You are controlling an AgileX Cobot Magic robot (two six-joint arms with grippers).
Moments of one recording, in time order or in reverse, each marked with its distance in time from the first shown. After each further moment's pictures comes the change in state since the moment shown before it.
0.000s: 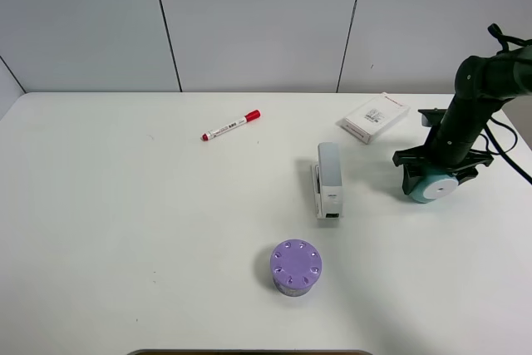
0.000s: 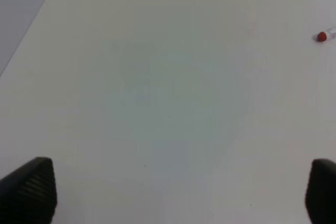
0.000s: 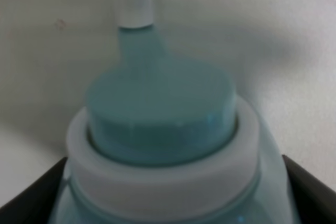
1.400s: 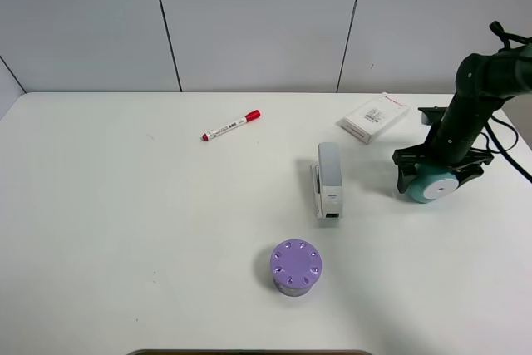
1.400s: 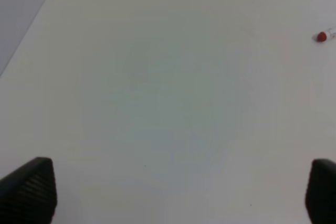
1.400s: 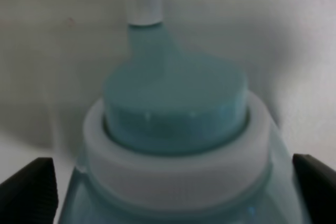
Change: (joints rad) left arm 0.000 0.000 0.000 0.000 0.000 0.000; right arm 0.003 -0.013 0.003 0.001 0.000 0.000
